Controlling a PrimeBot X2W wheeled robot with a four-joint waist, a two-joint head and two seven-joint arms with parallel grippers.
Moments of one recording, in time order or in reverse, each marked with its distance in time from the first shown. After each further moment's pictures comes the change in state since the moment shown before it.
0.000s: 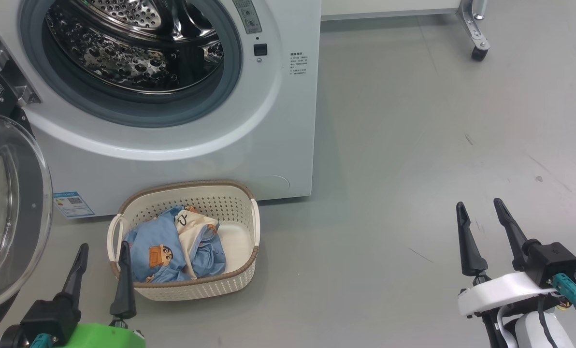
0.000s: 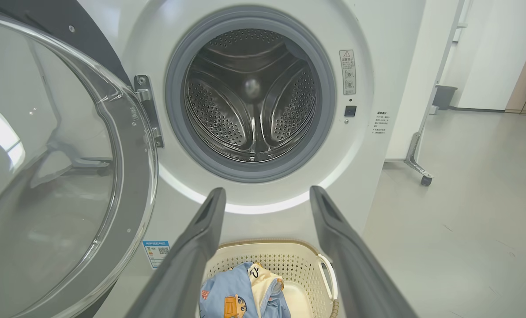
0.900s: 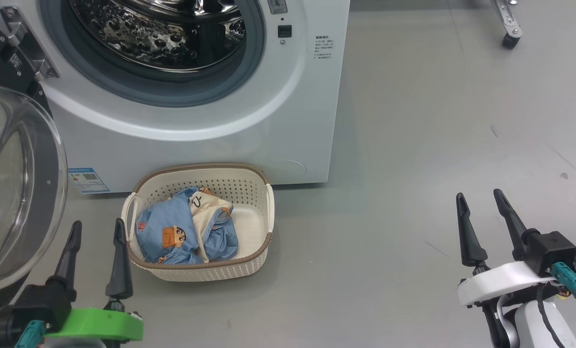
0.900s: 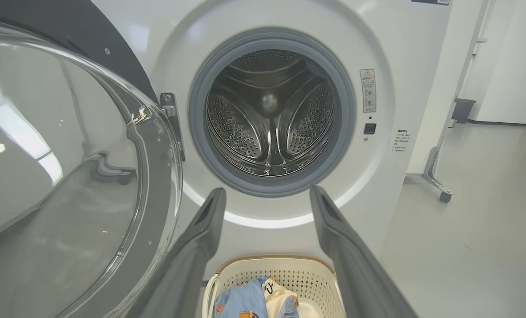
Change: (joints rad) left arm -0.046 -0.003 0.007 -0.044 0.000 0.000 0.000; right arm -0.045 -0.010 0.003 0.037 -0.003 0.000 0.000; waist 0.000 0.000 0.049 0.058
